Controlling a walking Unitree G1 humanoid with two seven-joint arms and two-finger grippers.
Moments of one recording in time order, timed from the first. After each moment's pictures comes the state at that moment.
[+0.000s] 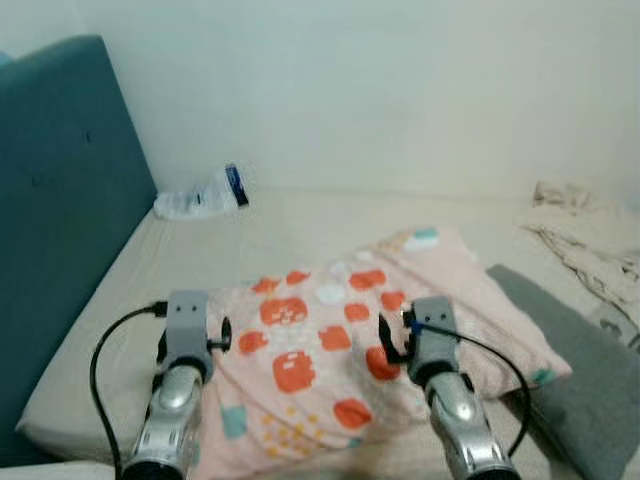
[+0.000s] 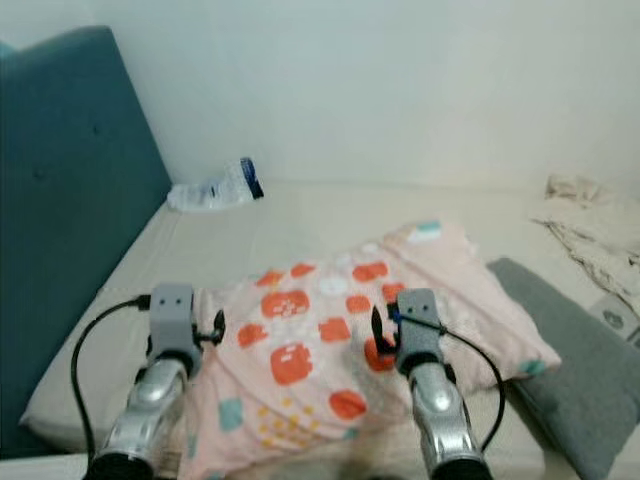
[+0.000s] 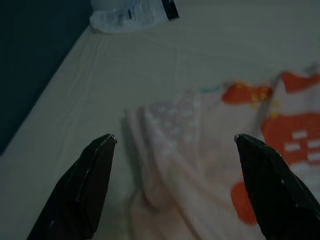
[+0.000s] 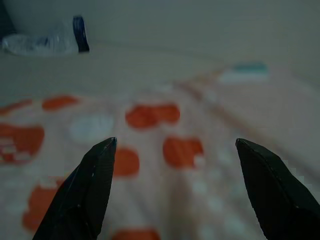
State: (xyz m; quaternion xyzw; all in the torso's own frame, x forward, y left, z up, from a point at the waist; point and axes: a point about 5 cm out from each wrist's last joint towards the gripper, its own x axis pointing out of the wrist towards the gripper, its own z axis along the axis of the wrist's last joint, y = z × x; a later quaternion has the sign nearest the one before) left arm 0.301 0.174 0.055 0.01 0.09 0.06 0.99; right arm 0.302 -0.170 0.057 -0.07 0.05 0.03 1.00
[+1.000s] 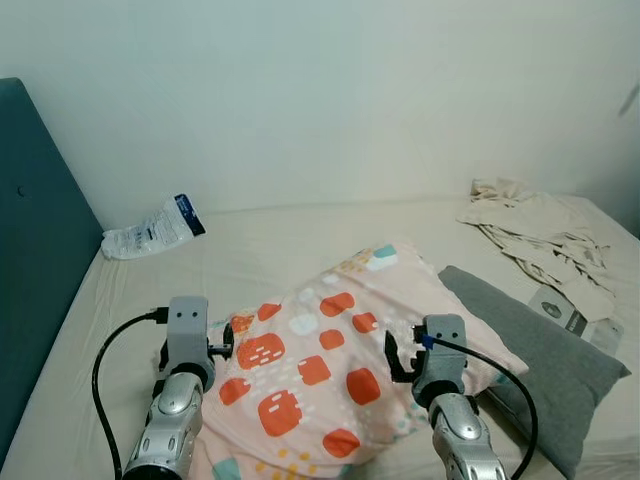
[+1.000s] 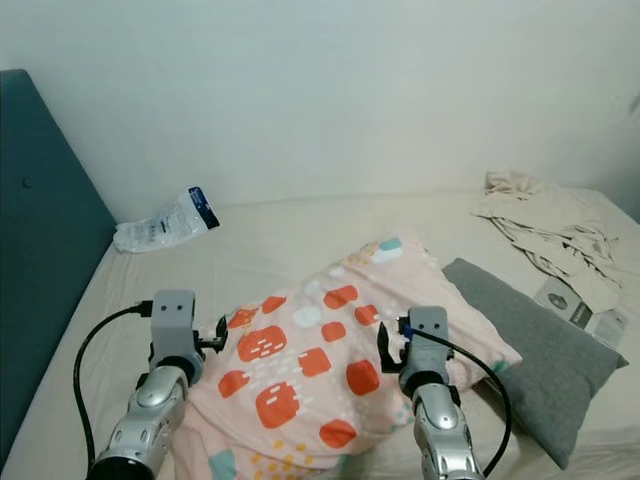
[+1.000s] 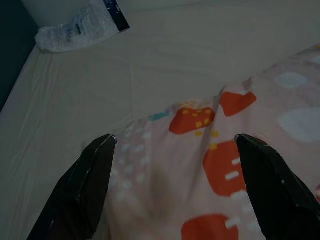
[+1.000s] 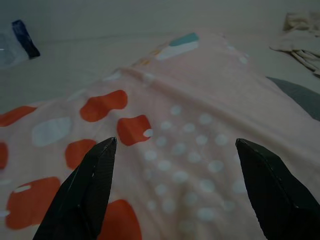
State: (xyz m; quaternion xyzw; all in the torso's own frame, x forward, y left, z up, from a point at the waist) left arm 0.293 0.171 0.042 0.00 0.12 0.04 0.99; right arm 0.278 -0.175 0.033 -0.01 0.09 0.00 1.00
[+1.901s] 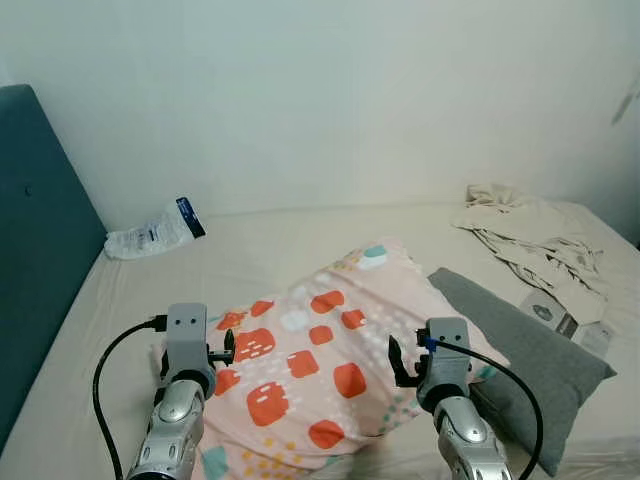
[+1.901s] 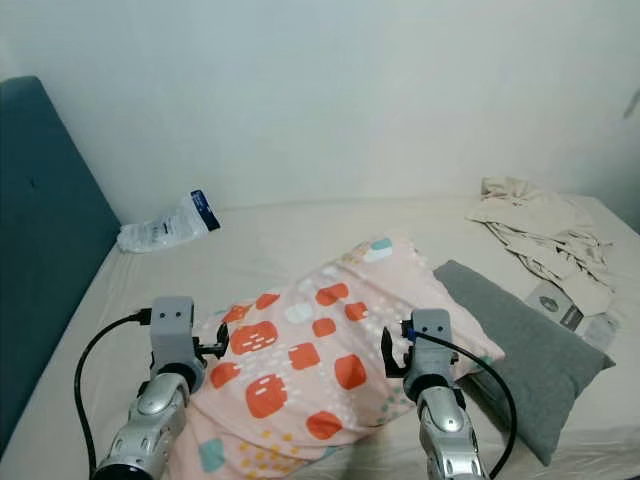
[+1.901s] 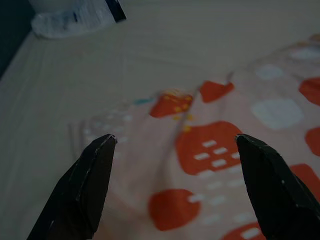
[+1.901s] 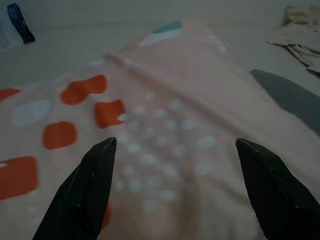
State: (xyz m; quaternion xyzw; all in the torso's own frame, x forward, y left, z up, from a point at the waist) left arm 0.287 0.169 0.036 -0.02 0.12 0.04 0.99; right arm 0.276 -0.181 0.031 -0.02 0.11 0.00 0.99
